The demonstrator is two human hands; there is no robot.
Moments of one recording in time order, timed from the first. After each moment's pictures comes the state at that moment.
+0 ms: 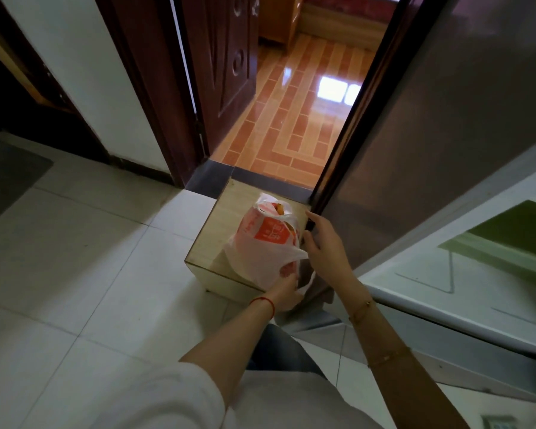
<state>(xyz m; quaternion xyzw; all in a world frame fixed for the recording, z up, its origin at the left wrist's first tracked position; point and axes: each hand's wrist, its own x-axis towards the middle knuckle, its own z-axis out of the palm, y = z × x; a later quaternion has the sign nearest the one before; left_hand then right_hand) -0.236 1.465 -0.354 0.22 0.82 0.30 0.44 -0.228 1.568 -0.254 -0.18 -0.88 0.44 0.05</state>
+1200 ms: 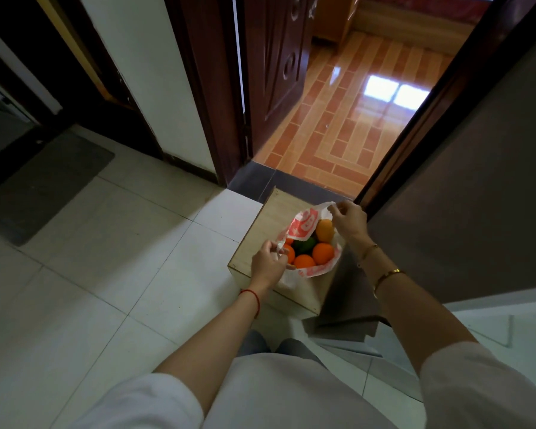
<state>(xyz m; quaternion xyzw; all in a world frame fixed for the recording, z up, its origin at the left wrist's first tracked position) -0.327 1.368 -0.285 -0.06 0.82 0.52 0.22 -0.382 1.573 -0.276 -0.28 -0.85 0.44 0.02</state>
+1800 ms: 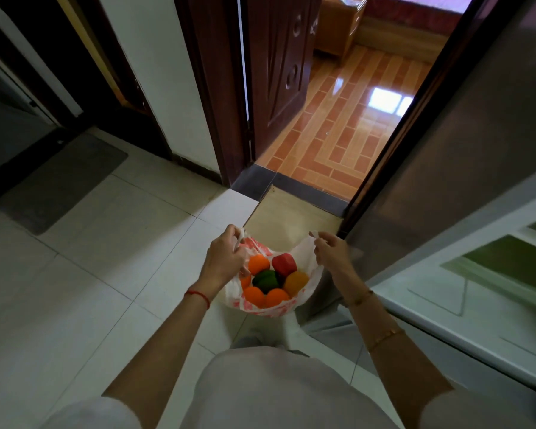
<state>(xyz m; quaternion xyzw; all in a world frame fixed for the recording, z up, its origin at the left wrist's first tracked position) -0.261 1.307 -0.186 0.00 0.91 0.39 0.14 -0.242 1.538 -0.215 -0.30 -0.74 0.60 -0.08</state>
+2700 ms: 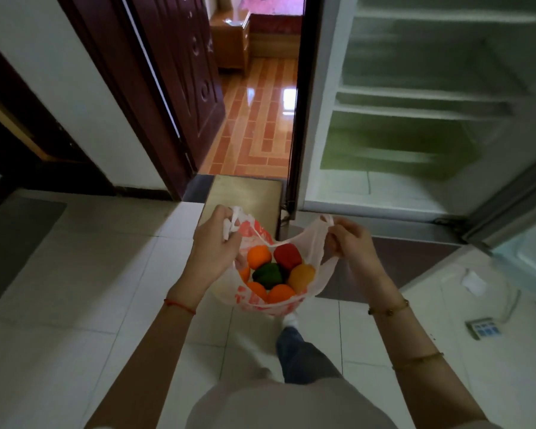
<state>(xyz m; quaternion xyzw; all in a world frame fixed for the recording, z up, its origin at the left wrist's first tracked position) -0.043 1.296 -0.084 0.18 0.89 0.40 0.13 0.071 1.516 -0.114 -0.33 -0.66 0.66 0.12</state>
